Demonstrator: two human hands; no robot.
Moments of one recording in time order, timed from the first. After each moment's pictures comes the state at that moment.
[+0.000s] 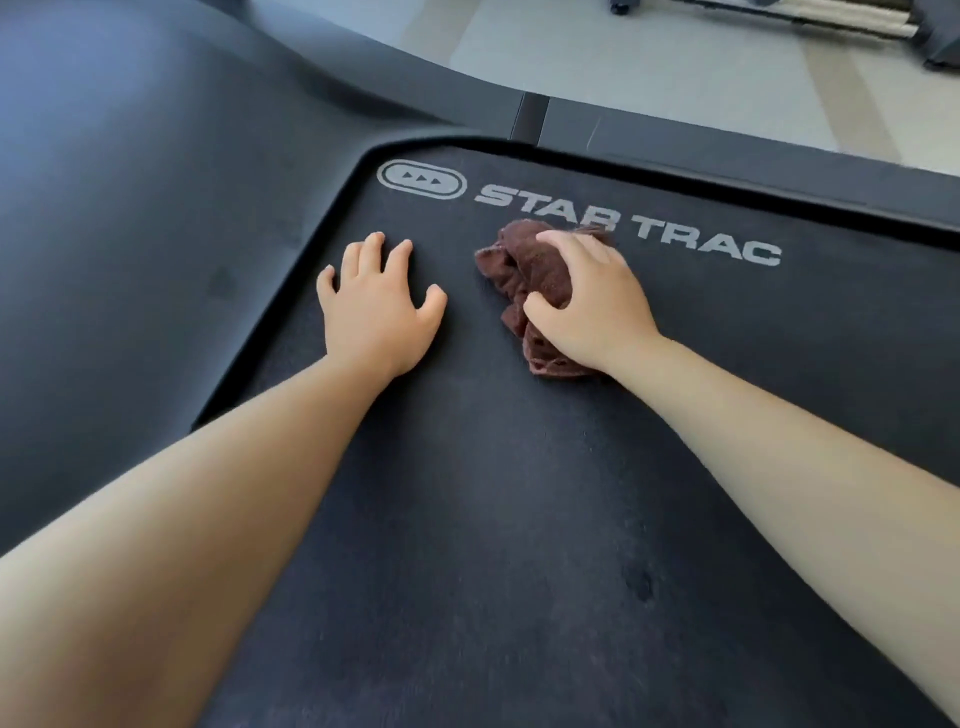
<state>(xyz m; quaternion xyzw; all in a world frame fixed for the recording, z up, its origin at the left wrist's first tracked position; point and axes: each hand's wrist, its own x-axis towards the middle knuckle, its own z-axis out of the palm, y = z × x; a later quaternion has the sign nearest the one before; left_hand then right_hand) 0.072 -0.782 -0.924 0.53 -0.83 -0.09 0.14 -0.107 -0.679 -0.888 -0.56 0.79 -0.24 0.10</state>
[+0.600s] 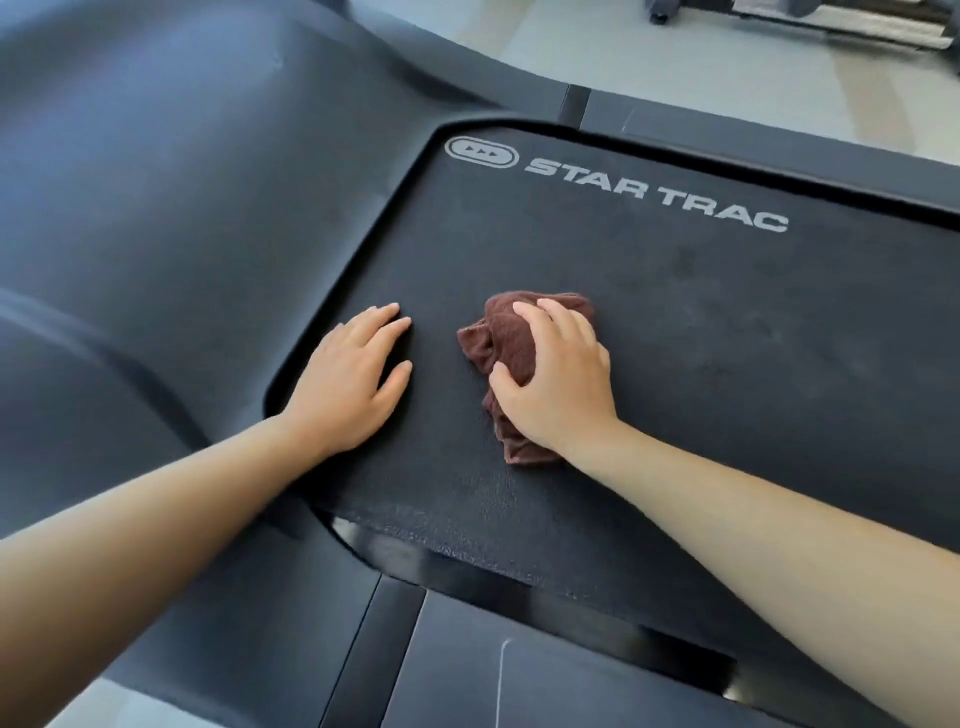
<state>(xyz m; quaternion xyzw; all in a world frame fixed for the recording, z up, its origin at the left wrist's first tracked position) 0.226 -0.671 -0.907 0.40 -0.90 -0.12 0.10 0.030 -0.574 -0.896 -0.56 0.79 -0.24 0.09</state>
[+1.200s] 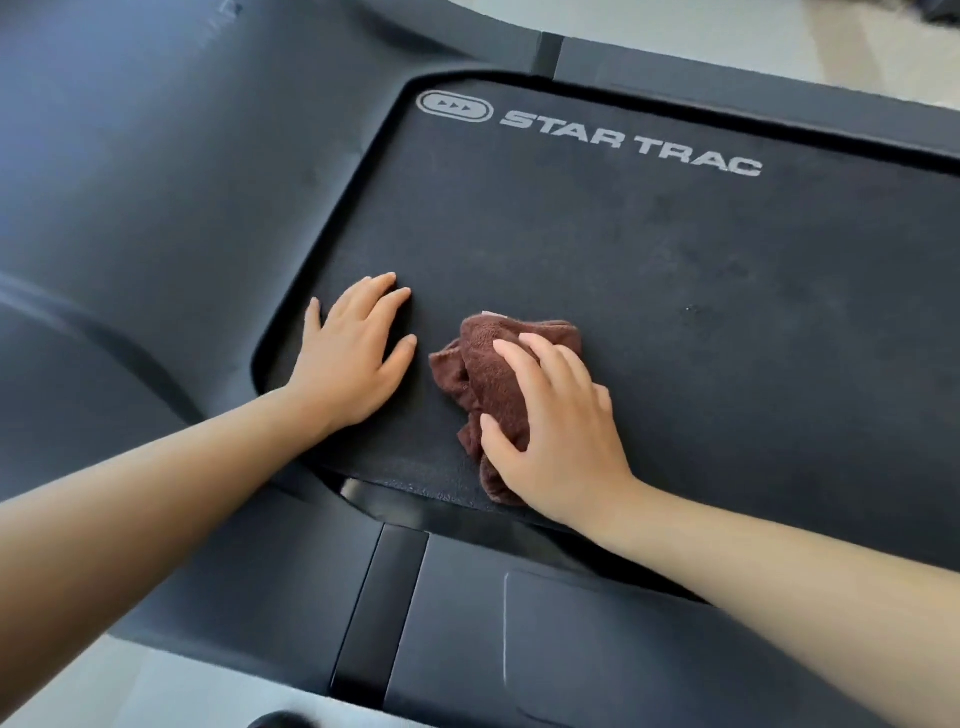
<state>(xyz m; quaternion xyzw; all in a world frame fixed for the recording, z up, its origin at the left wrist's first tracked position) 0.218 -0.655 -0.909 0.41 -0.90 -0.13 0.09 0.069 -0.489 -0.891 -0.59 0.78 -0.20 0.10</state>
